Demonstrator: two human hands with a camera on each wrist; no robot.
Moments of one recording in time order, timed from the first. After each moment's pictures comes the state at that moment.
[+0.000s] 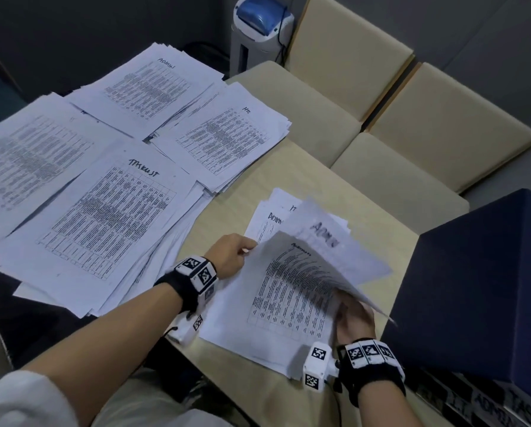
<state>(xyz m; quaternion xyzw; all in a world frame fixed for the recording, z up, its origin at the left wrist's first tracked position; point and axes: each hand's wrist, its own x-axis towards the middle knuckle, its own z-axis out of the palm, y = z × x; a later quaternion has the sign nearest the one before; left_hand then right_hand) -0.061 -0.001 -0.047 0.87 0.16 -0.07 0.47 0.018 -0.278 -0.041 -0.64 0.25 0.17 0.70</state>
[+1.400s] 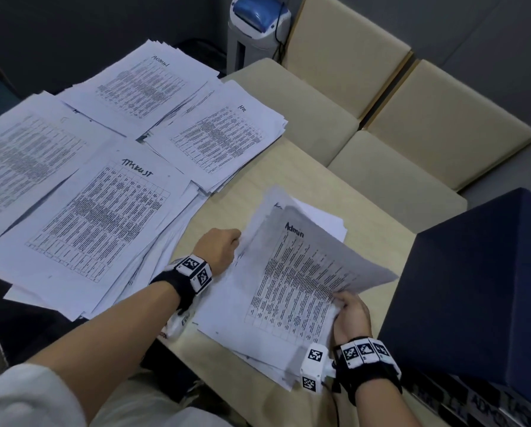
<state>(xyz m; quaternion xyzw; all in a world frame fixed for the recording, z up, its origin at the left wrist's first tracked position) -0.054 0.007 -0.051 0.92 0.22 -0.04 0.32 0.022 -0.278 -0.041 -0.62 0.25 0.20 0.71</state>
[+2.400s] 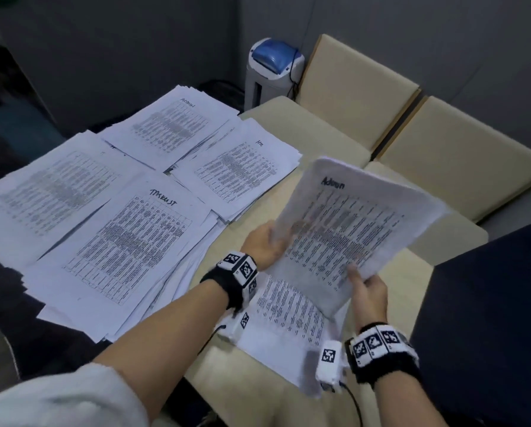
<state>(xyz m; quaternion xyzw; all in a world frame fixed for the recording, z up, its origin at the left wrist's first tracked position) -0.008 -0.008 0.031 0.77 0.25 0.04 0.58 0.052 -0.212 0.040 -0.77 0.04 0.11 0.63</state>
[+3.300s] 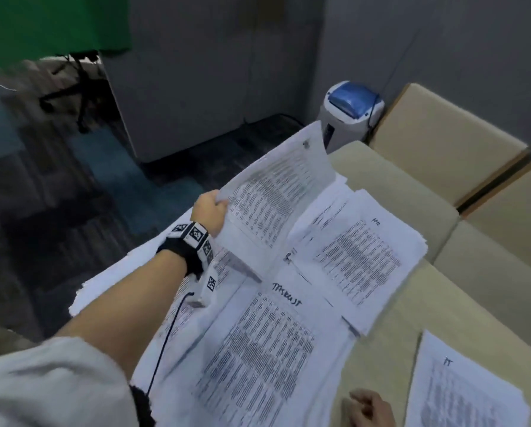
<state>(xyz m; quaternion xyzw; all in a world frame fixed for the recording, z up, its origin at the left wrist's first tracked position) -0.086 0.462 0.010 0.71 0.48 0.20 0.48 -0.066 0.019 -0.059 -0.90 0.01 0.20 0.38</state>
